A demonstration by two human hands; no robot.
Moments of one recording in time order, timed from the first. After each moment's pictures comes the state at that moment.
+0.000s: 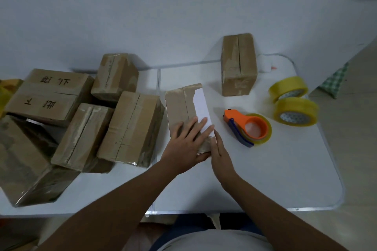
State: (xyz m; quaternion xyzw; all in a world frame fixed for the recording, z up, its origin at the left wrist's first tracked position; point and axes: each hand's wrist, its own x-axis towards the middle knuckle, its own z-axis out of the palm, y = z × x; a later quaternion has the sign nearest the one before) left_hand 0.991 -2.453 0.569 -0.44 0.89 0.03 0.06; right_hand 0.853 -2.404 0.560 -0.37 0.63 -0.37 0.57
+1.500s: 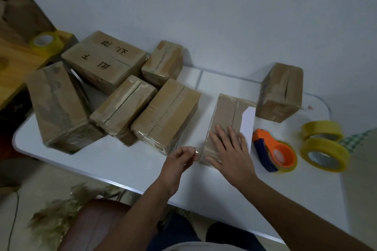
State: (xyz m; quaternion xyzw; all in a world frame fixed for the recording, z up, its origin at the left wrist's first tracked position) left_hand 1.063 -2.369 0.564 -0.58 0.16 0.65 -0.46; right_hand 0.874 -2.429 0.570 -0.86 0.50 0.06 0.05
